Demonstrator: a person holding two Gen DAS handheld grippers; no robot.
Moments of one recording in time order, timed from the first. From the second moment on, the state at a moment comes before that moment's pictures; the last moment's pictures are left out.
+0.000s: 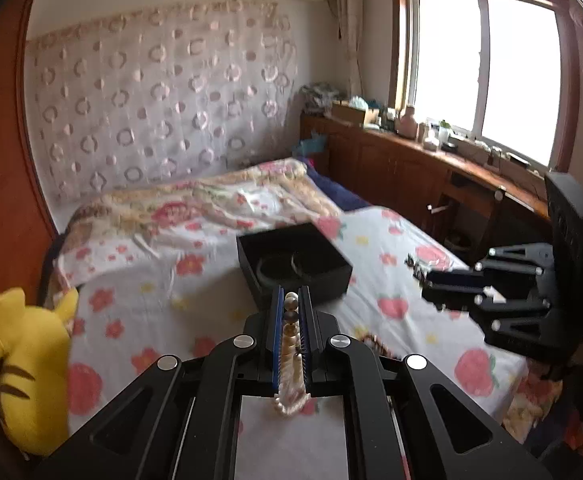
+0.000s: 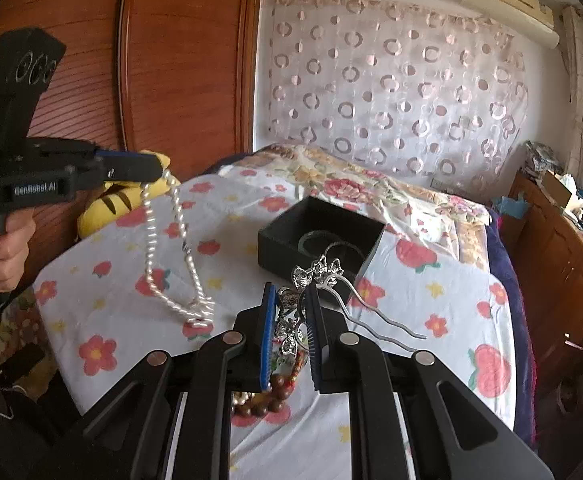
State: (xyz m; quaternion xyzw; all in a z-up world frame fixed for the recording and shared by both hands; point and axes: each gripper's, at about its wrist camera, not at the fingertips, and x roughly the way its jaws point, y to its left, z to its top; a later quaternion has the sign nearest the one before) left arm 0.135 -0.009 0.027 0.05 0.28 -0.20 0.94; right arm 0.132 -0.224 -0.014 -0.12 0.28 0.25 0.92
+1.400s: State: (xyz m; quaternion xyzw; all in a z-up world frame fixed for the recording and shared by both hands) left arm 0.310 -0.033 0.015 0.01 0.31 -0.21 0.93; right arm 0.261 -0.226 0.009 -0.10 0.27 0.30 0.91
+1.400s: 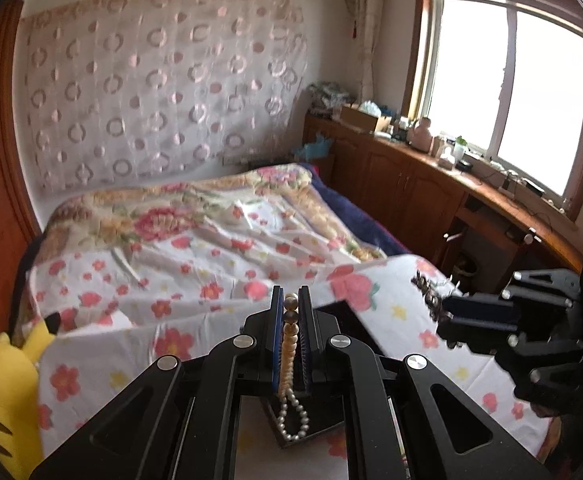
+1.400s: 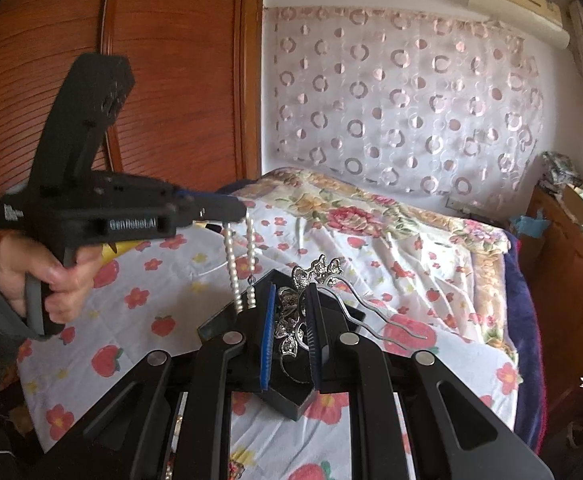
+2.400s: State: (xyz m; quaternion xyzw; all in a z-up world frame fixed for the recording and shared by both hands) left arm 0.281 0.006 -0.048 -0.01 0.33 -0.18 0.93; right arm 0.306 -0.191 -0.043 -0.09 0.32 0.32 0.89
